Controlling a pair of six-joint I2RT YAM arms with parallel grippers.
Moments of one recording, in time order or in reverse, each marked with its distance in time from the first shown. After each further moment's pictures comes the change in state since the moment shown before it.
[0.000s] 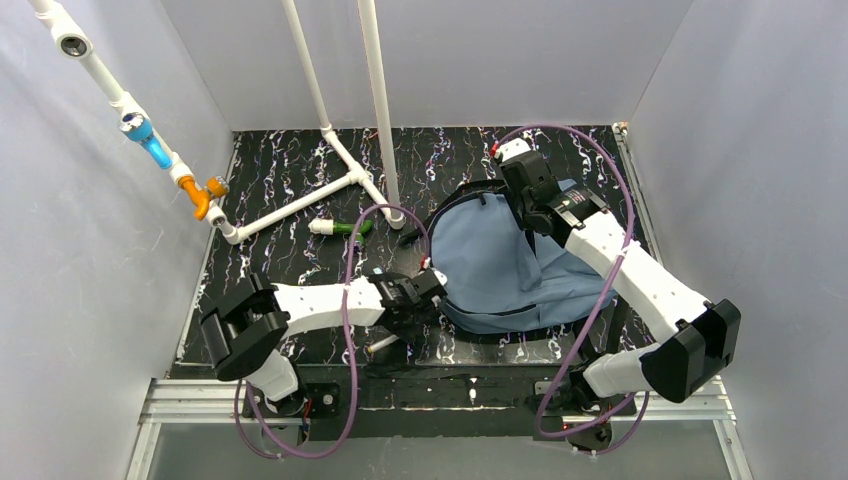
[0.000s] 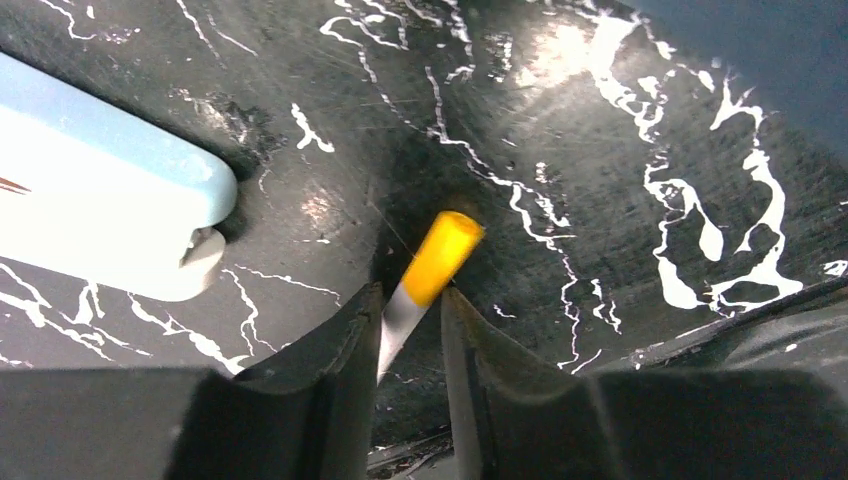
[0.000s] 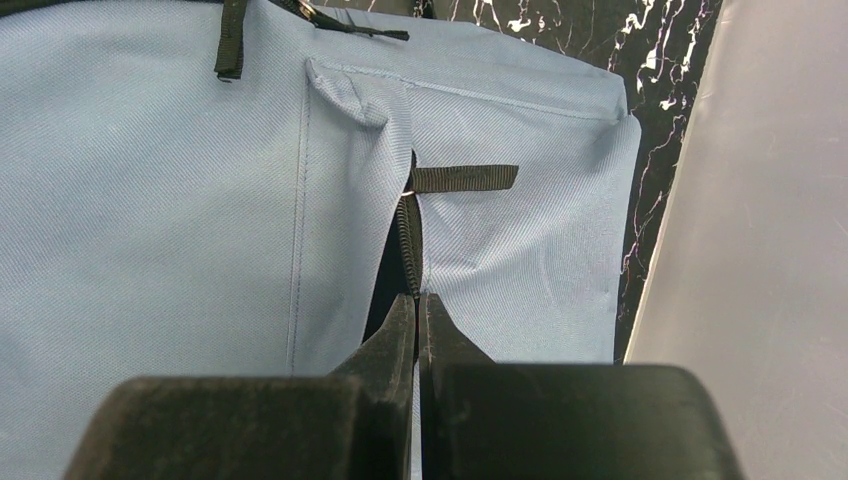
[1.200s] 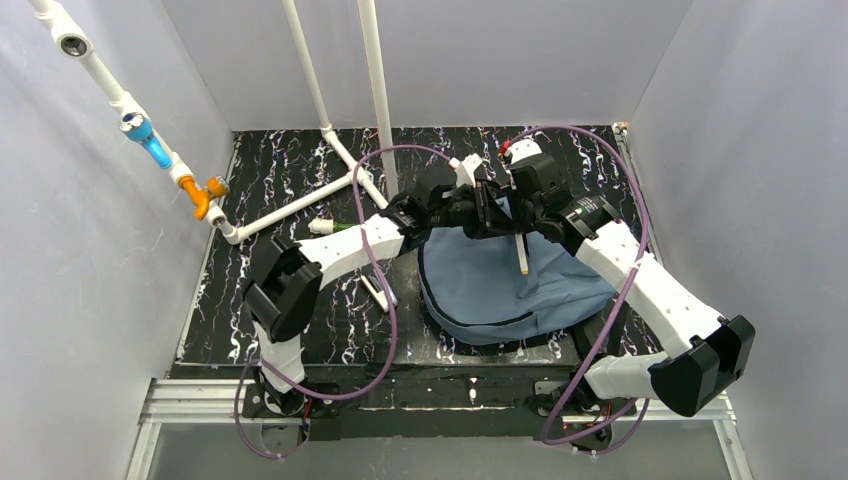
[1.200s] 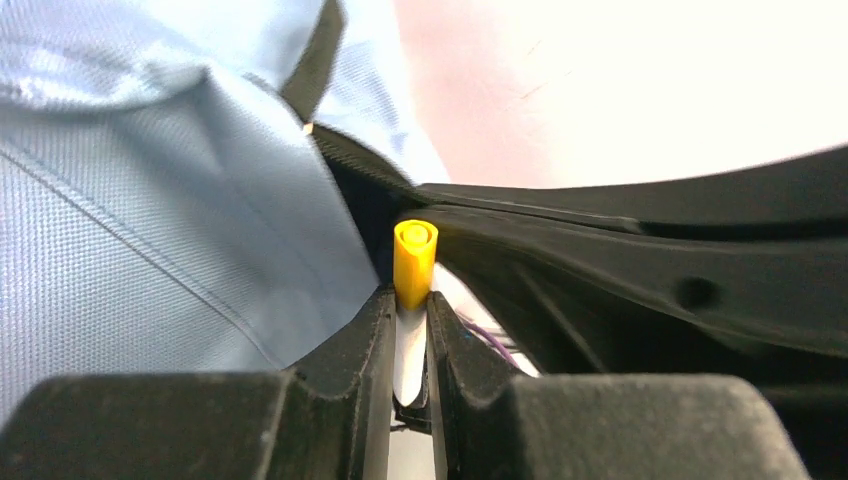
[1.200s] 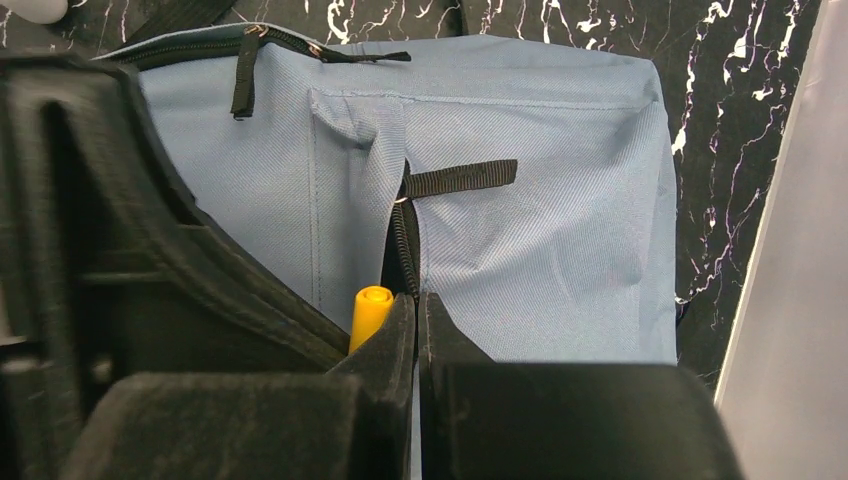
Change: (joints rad) left arm 0.235 0.259 0.496 0.772 0.678 -0.655; right arm -0.004 -0.077 -0.032 0.023 -0.113 0.126
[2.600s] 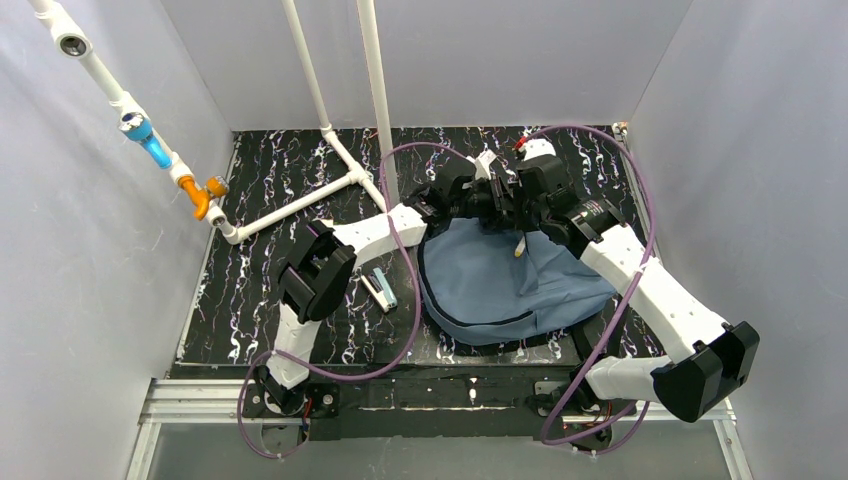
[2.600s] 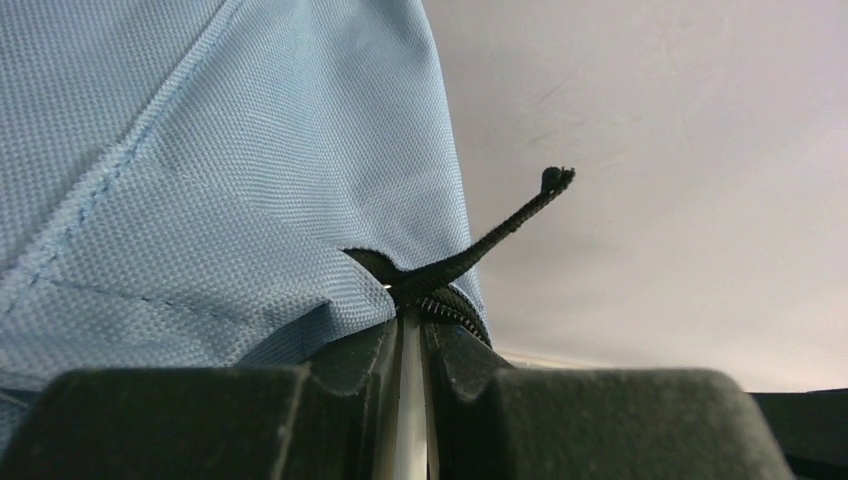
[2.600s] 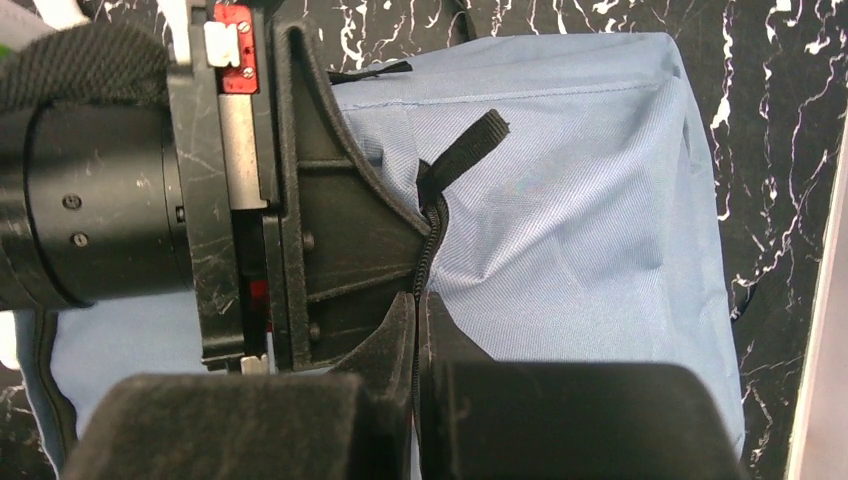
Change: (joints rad) left arm 0.019 0.249 0.233 -0.043 0.027 -0.077; right arm -0.019 -0.030 -0.030 0.035 -0.042 0.126
